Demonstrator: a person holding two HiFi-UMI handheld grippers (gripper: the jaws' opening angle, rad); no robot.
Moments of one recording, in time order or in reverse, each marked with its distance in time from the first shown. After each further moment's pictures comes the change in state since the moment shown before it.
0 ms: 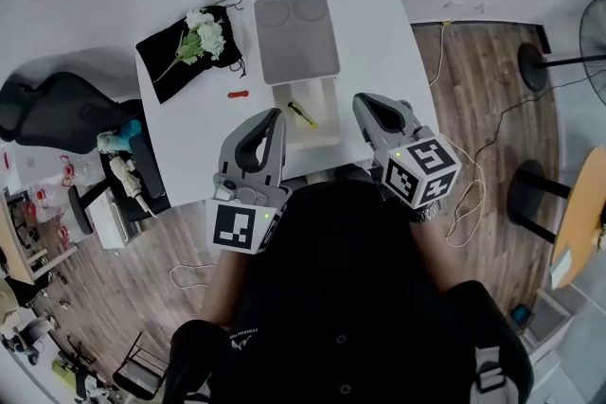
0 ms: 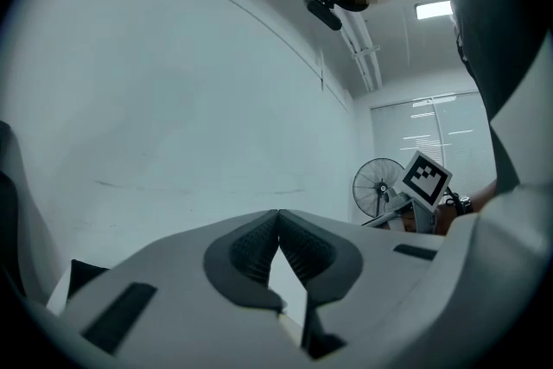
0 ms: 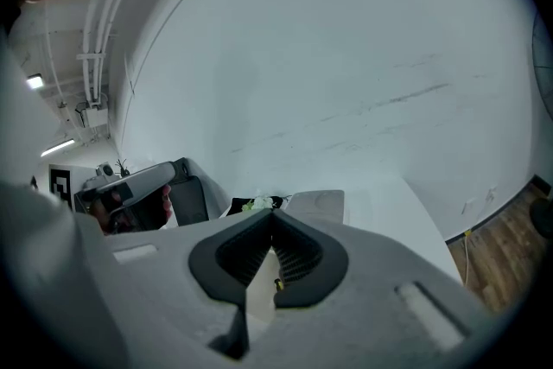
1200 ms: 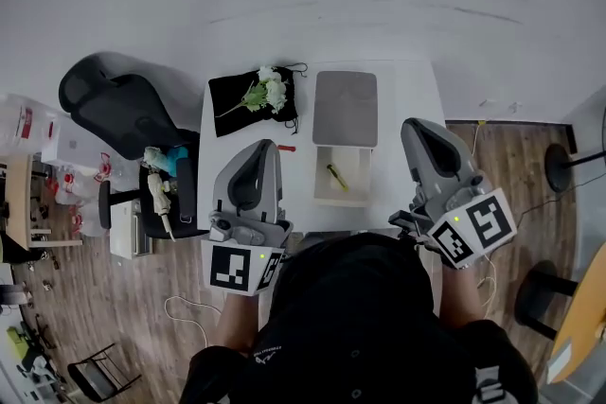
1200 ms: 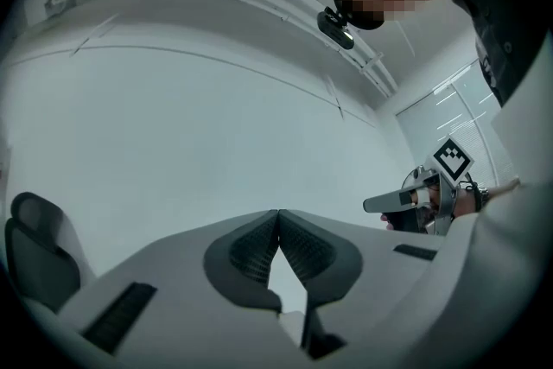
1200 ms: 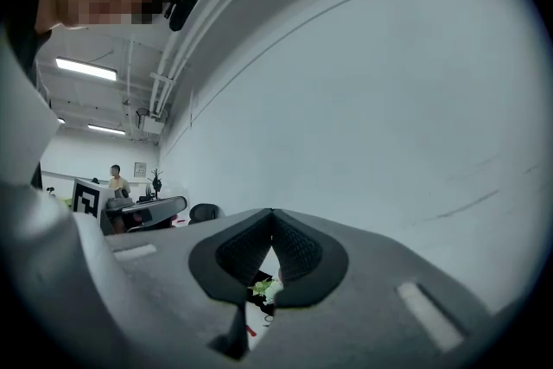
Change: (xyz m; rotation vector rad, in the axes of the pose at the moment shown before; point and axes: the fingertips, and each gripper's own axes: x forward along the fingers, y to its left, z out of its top) left arm -0.063 0.017 0.136 0.169 -0.210 0.295; right arm -0.082 0.079 0.169 -0.308 -0.387 0.230
